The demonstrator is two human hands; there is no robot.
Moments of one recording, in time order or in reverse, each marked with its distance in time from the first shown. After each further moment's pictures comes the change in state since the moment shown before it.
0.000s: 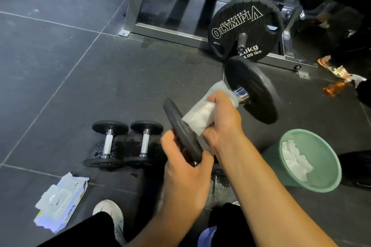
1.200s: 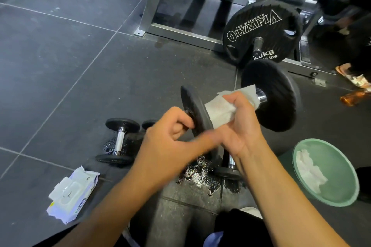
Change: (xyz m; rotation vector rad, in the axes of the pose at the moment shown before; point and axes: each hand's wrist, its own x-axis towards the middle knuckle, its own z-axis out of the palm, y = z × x) left_hand 0.047 0.043 -0.066 0.043 -0.216 0.187; right_hand 0.012 0.000 0.001 0.181 -0.408 0.034
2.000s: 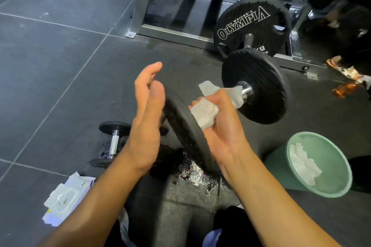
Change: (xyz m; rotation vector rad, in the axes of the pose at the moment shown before) left_hand 0.039 0.009 0.003 -0.388 0.042 0.080; right_hand -0.025 0.005 0.015 0.102 -0.209 0.102
